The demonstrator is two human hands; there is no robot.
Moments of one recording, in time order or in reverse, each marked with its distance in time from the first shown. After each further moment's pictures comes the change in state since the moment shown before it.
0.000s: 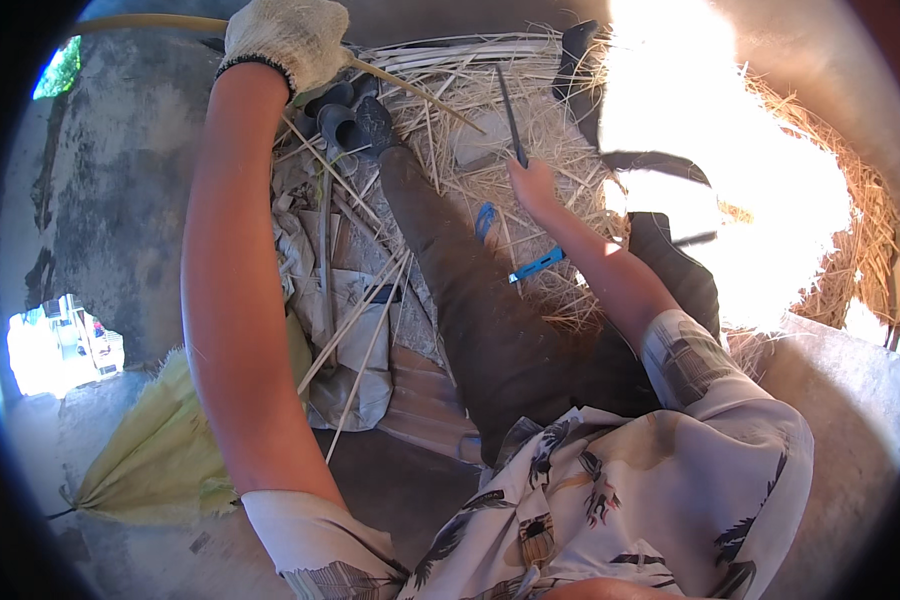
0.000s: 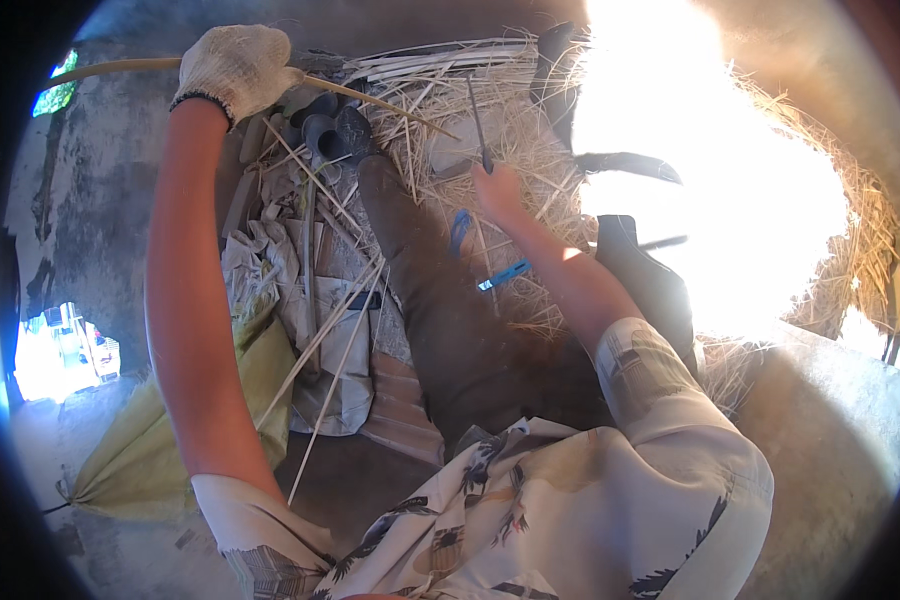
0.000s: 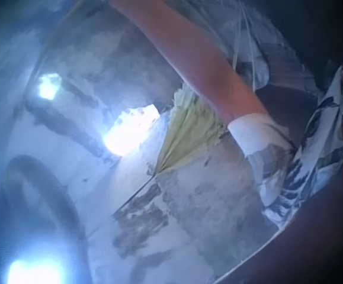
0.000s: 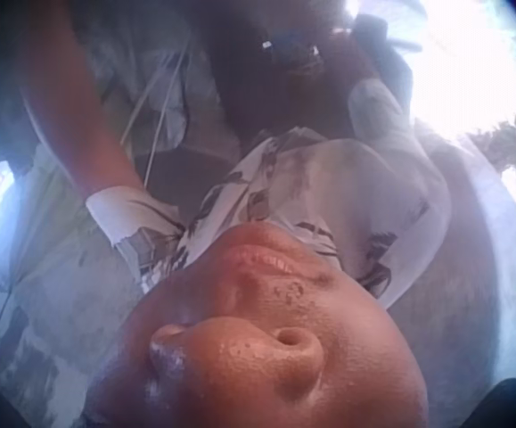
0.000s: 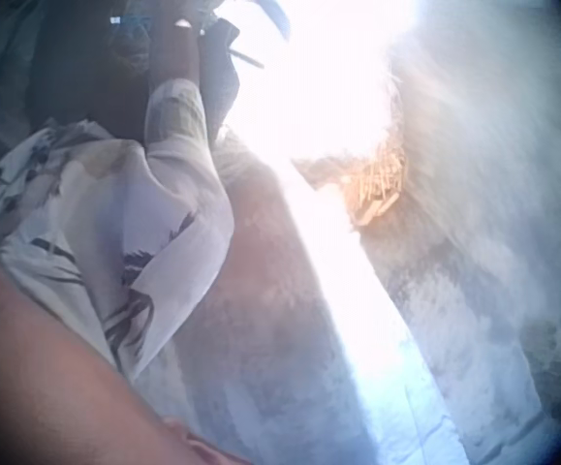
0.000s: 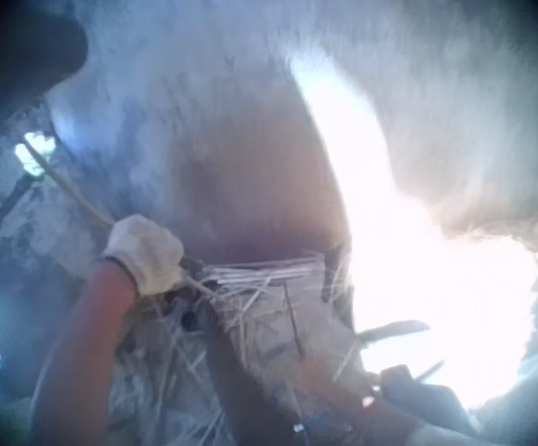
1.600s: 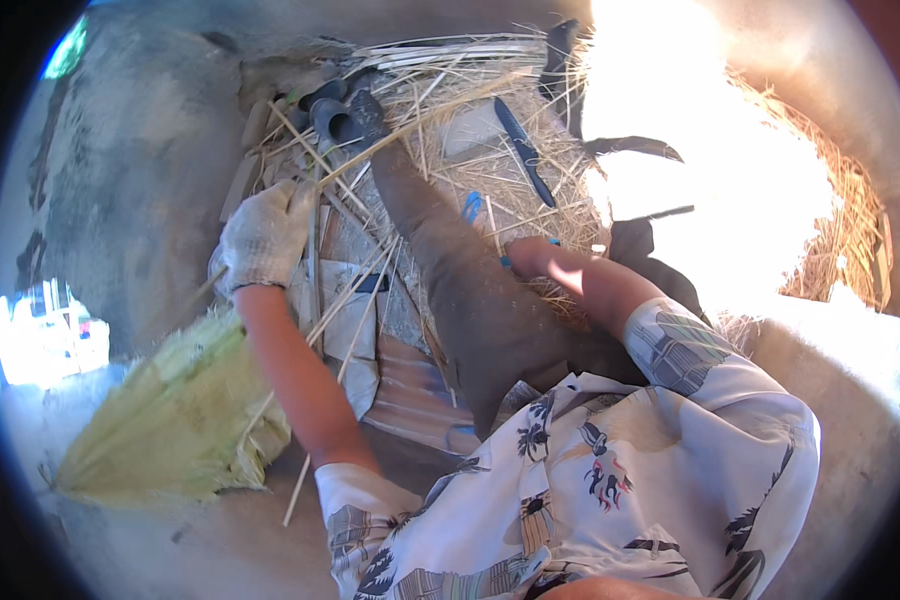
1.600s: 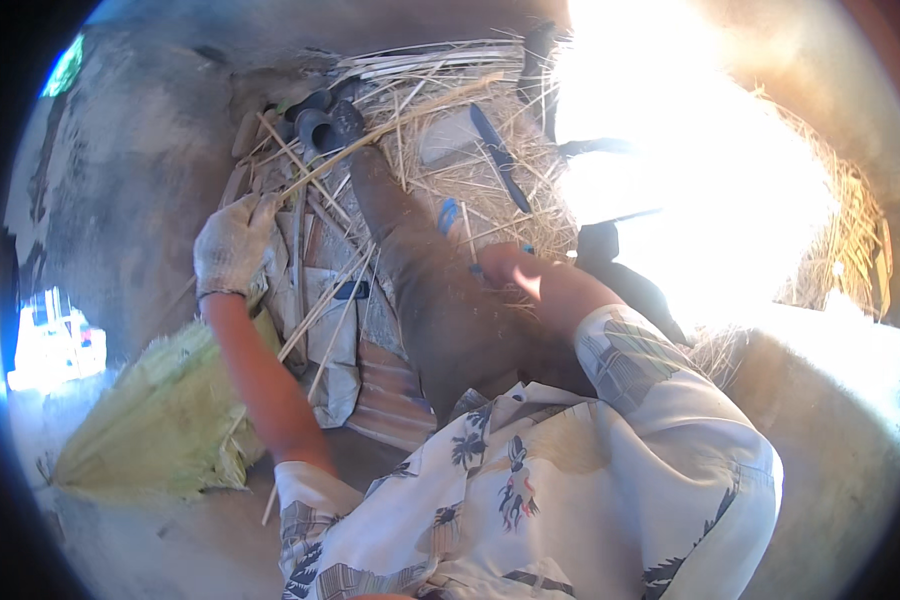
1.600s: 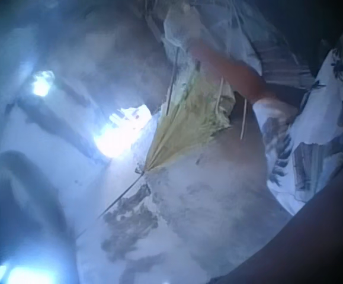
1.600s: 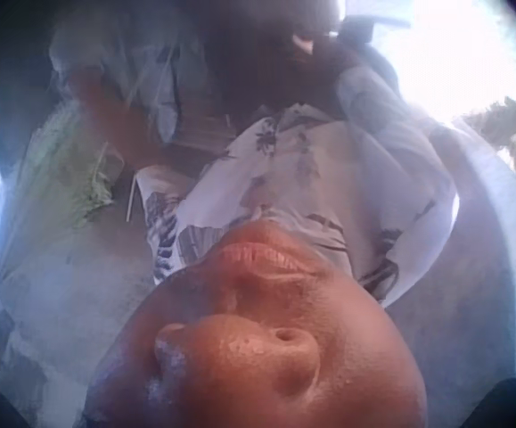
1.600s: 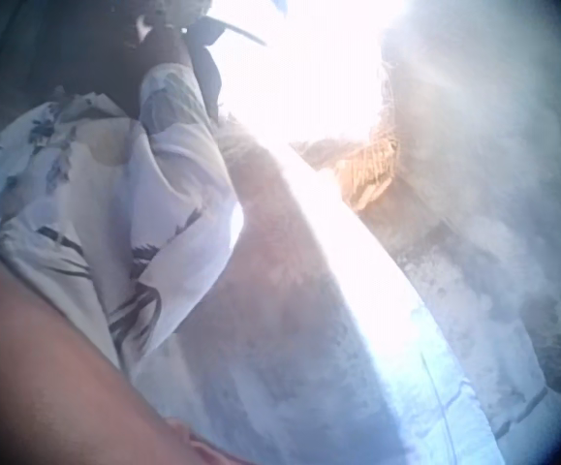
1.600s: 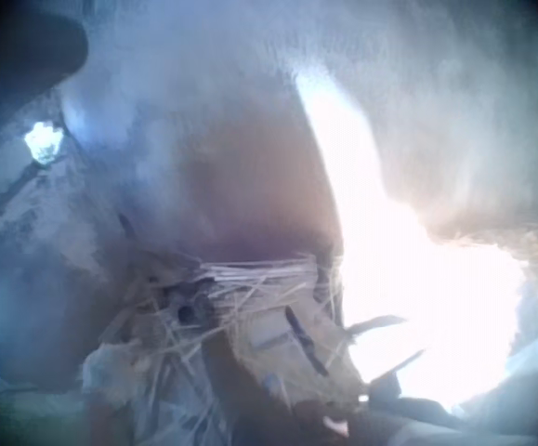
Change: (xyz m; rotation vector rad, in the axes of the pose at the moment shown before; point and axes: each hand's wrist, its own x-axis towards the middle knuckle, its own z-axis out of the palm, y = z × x) left_hand -0.175 0.022 0.146 -0.757 -0.087 -0.380; right_hand -0.082 0.102 -0.028 -1.307 -0.956 -0.260
